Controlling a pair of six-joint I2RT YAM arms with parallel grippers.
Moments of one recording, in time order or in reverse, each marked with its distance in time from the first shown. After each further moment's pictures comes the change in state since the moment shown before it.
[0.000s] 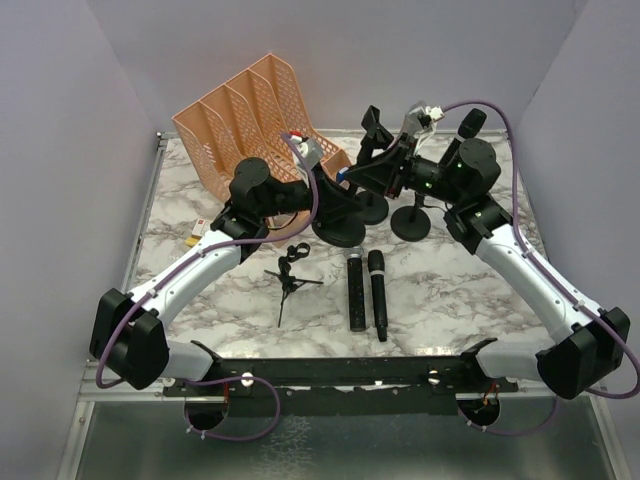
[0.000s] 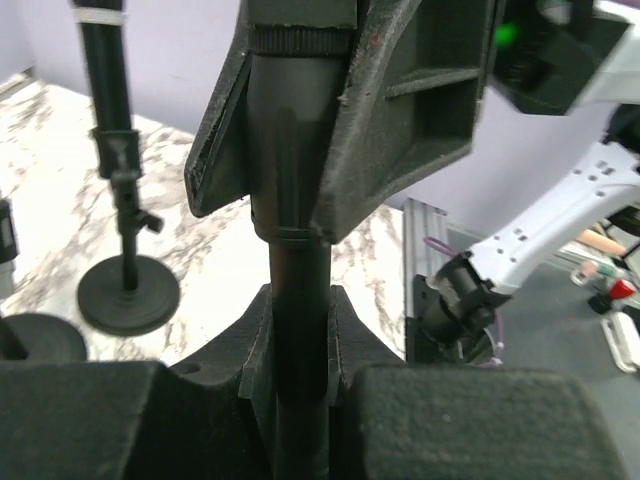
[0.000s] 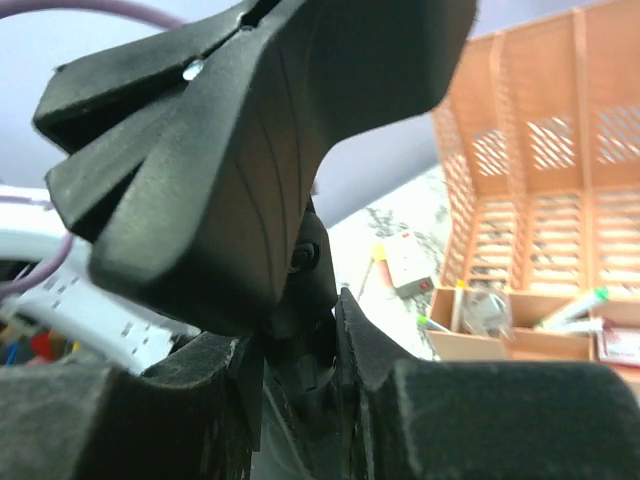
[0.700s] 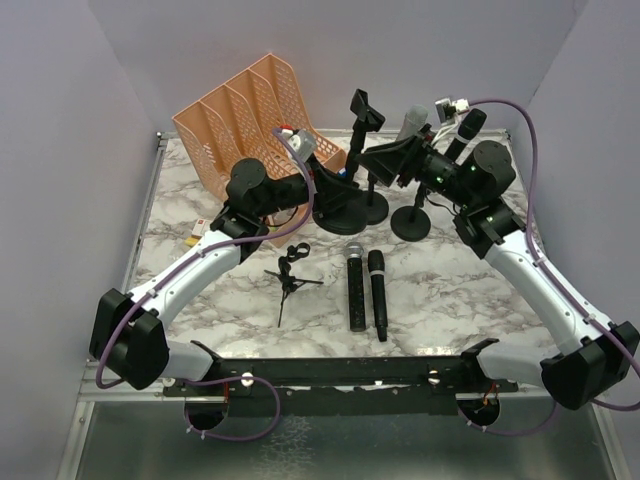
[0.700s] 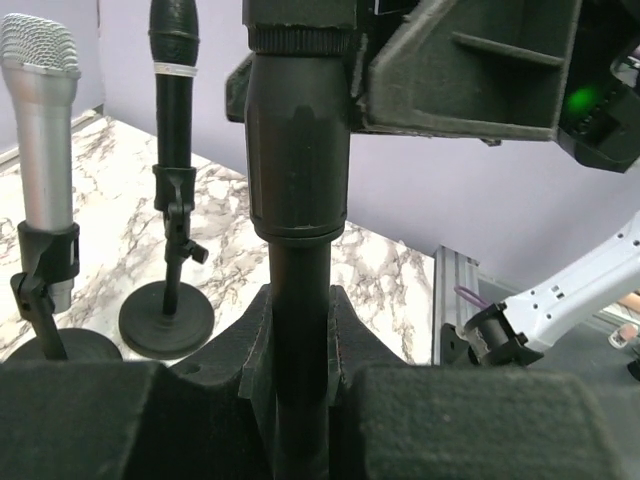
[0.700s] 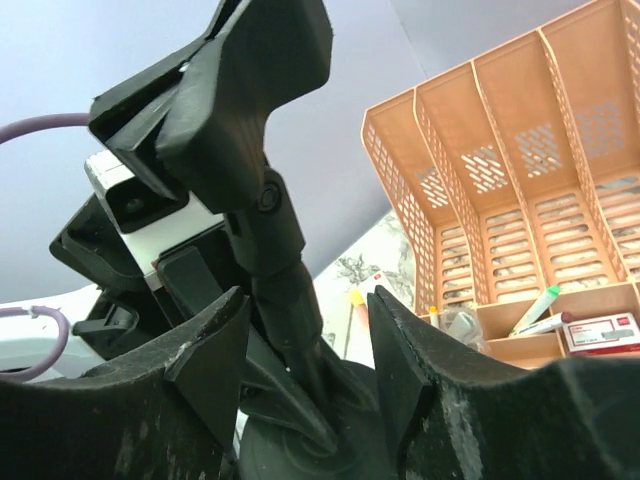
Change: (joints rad) left arm 0.000 -0.005 0.003 0.096 -0.089 -0.052; right arm -0.042 -0.053 0.000 0.021 0.125 0.100
